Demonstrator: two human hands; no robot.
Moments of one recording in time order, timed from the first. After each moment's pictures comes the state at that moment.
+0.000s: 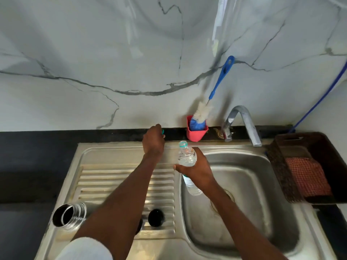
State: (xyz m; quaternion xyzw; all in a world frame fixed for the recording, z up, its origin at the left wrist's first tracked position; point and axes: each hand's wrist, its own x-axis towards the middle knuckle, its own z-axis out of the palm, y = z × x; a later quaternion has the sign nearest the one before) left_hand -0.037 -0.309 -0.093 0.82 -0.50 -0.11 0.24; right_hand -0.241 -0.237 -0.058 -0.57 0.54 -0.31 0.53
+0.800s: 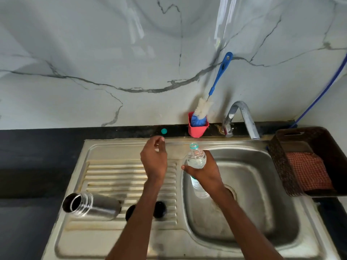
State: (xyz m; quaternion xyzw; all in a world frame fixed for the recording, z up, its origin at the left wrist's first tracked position) left_hand -0.085 -0.205 -0.060 0.75 -0.38 -0.11 0.53; right_hand -0.266 -0.206 -0.048 -0.54 0.57 -0.33 0.52
